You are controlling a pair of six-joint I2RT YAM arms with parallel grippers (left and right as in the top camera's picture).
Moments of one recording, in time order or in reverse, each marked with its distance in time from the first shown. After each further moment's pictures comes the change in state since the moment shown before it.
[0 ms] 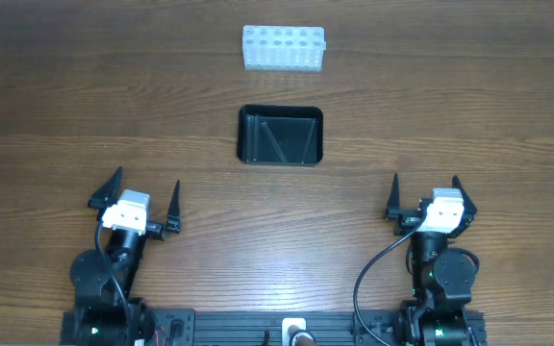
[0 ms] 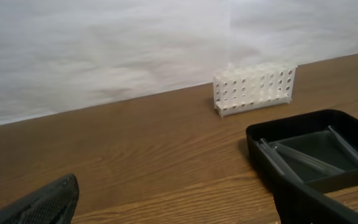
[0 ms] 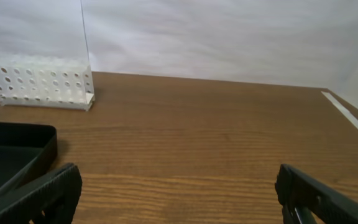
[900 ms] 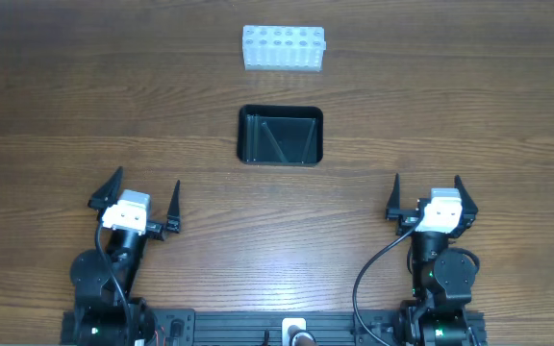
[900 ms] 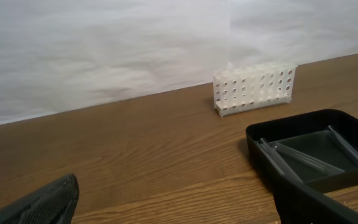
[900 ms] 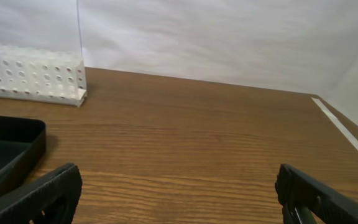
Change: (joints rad) left arm 0.000 0.000 0.000 0.000 0.000 0.000; right arm 0.000 0.000 0.000 0.002 0.020 -0.053
